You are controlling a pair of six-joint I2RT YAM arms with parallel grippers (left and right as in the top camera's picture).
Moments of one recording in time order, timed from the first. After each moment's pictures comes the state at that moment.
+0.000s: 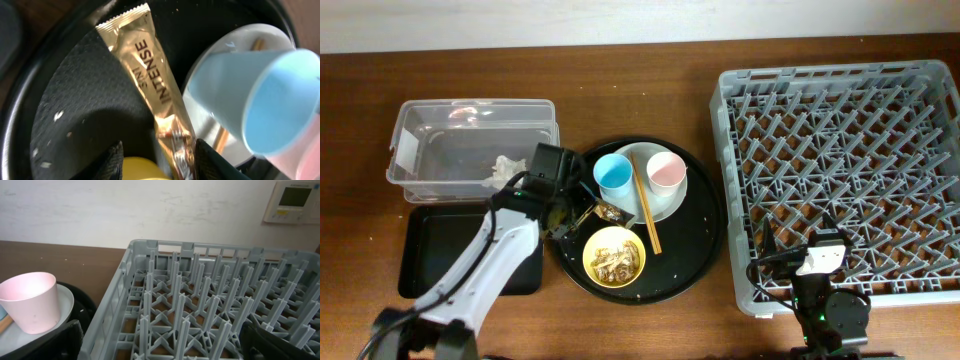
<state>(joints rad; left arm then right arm) -0.30 1.50 0.94 -0.58 0.12 -1.02 0.05 0.01 0.01 -0.07 0.02 -0.05</state>
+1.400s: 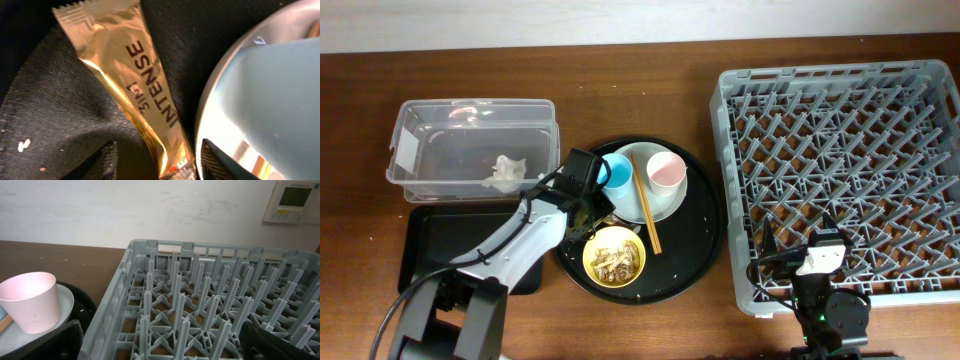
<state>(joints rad) -0.39 1.68 0.94 -0.48 0.02 -1.03 0.05 0.01 0.01 -0.07 0.02 -0.05</state>
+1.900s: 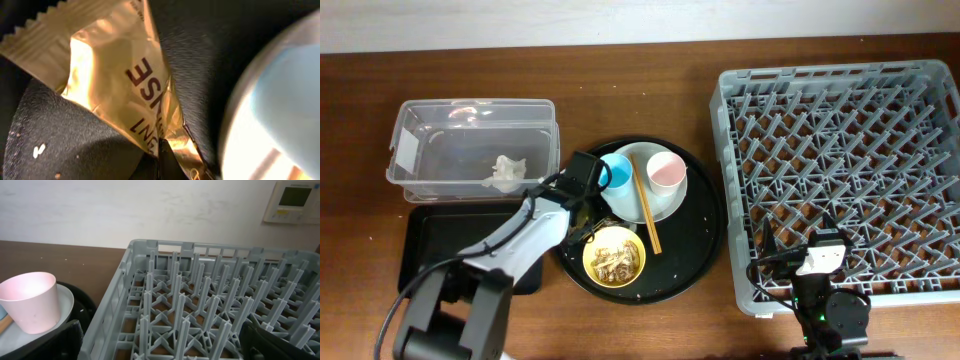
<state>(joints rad) -0.39 1.71 0.94 -0.50 -0.01 -1.02 0.05 0.01 0.01 -0.07 0.02 -0.05</state>
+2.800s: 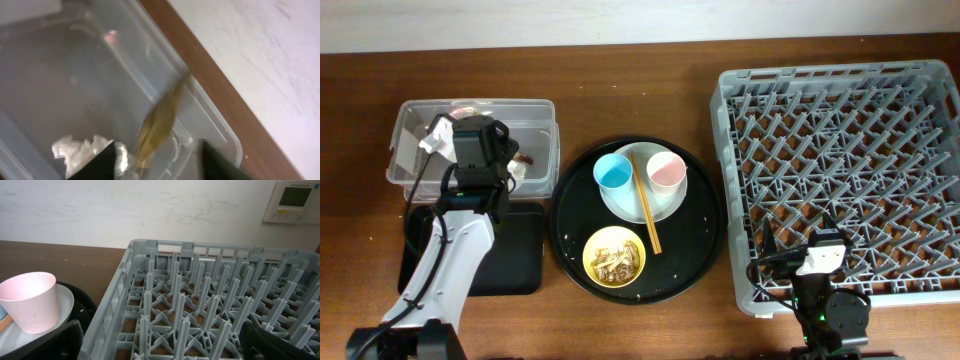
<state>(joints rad) 0.00 1.48 0.93 -0.08 -0.29 -0.85 0.05 0.01 0.01 -0.07 0.02 -0.05</state>
